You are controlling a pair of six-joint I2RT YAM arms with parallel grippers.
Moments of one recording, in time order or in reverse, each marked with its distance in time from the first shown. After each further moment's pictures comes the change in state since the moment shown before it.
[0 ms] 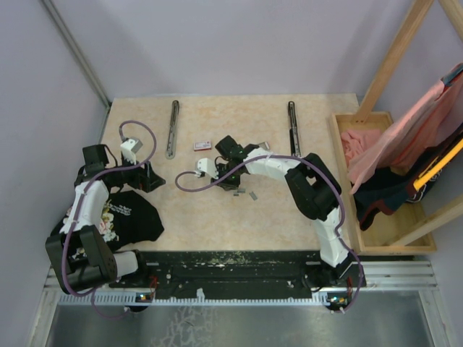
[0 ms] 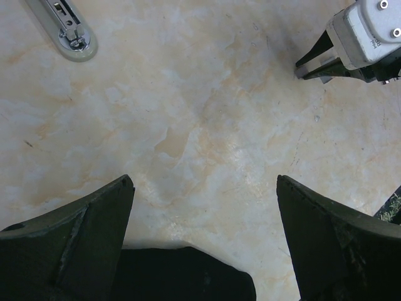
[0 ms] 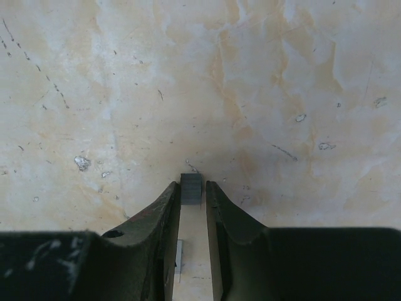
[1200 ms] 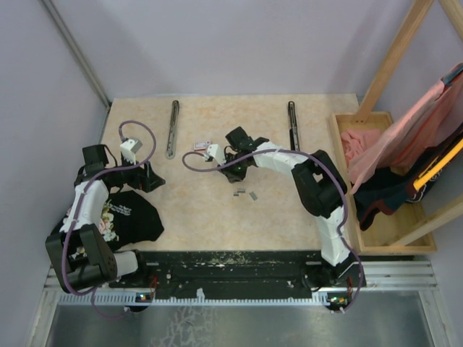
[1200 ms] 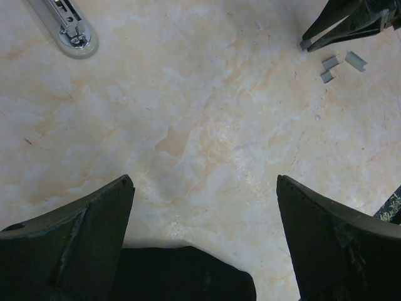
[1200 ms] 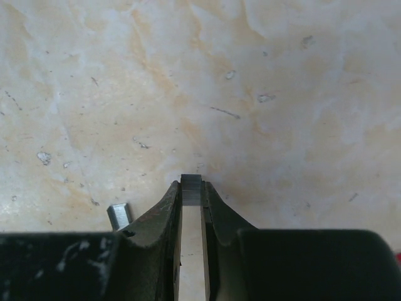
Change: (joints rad) left arm 0.005 0.007 0.000 -0.001 0.002 0.000; right arm -0.083 -0.013 -0.002 0.035 -0.037 0.141
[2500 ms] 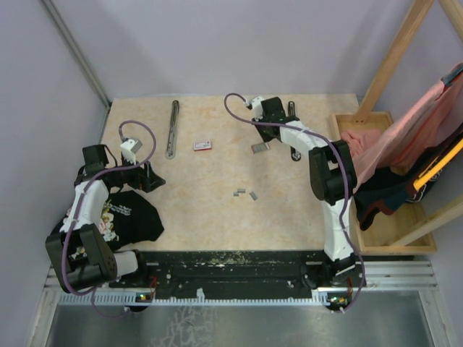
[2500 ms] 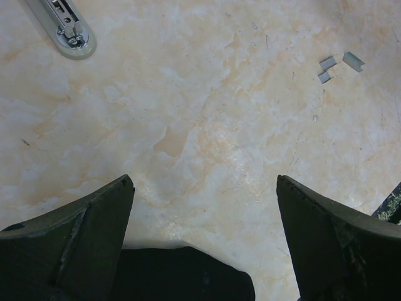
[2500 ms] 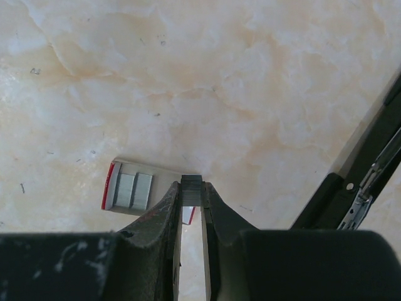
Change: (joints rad) left arm 0.000 0.001 0.000 -0.002 0.006 0.000; right arm -0.294 0.057 0.170 0.190 0.355 0.365
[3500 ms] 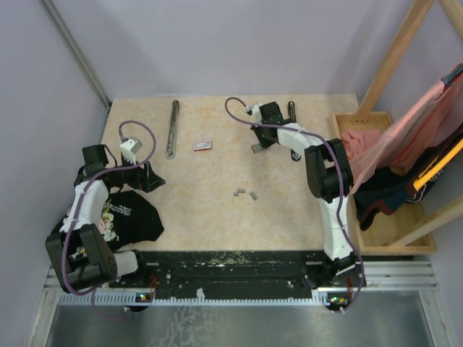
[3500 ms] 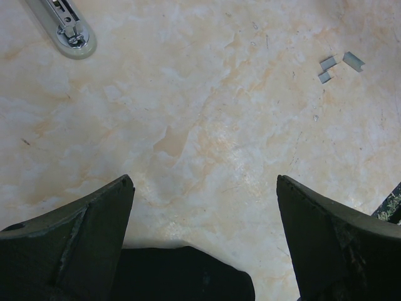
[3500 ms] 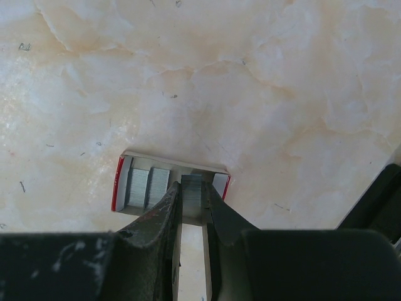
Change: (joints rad) left arm 0.002 0.000 0.000 -0.001 0.000 0.000; right arm 0.000 0.066 0.000 -0.035 -0.017 0.075
